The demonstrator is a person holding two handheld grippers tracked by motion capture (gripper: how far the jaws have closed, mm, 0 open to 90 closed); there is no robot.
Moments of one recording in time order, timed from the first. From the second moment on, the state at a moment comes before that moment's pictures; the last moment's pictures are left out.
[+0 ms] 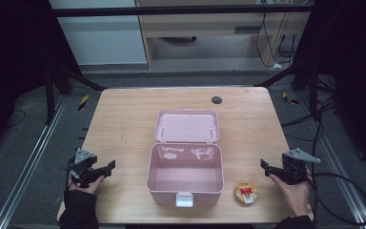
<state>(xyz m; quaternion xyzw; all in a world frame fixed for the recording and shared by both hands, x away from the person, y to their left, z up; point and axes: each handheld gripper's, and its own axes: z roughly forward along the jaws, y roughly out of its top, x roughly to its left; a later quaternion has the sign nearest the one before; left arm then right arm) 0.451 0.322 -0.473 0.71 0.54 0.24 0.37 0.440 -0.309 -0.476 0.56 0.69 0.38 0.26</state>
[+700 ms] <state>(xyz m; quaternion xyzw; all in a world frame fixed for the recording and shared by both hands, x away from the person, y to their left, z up) 0.453 0.323 -0.474 0.72 0.55 0.24 0.35 0.439 -0.296 -0.419 0.46 0.74 0.40 0.27</state>
